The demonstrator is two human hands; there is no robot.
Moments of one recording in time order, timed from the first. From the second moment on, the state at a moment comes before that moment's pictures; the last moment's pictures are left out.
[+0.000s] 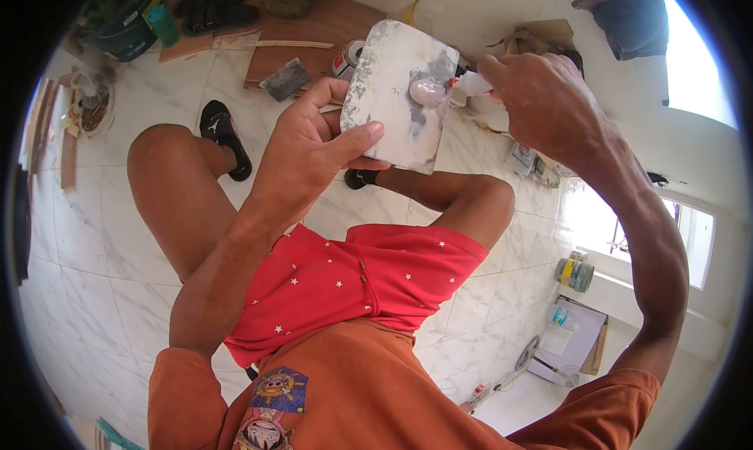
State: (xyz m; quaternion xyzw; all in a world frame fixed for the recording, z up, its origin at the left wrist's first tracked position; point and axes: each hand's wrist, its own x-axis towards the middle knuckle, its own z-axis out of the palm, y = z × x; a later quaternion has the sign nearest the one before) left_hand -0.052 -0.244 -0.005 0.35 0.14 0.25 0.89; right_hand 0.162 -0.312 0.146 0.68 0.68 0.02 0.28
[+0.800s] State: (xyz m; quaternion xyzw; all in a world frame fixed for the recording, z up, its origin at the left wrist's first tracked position) left_hand -0.051 -0.244 -0.007 0.34 0.14 0.26 0.89; right_hand 0.156 -0.307 0.147 0.66 0.67 0.04 0.34
